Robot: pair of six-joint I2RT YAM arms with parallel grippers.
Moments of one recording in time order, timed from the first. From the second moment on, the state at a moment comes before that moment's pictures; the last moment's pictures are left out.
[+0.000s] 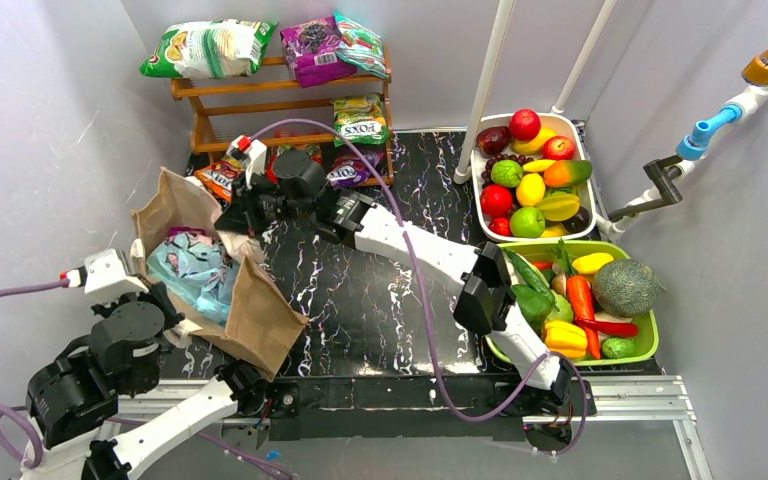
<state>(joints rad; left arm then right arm) -0.83 0.43 1.29 -1.42 -1.07 -0.57 1.12 2.25 2.32 -0.20 -0.37 0.42</state>
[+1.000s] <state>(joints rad) -0.83 0.32 1.26 -1.37 -1.15 -0.62 1.15 1.90 1.96 -0.12 -0.16 0.16</state>
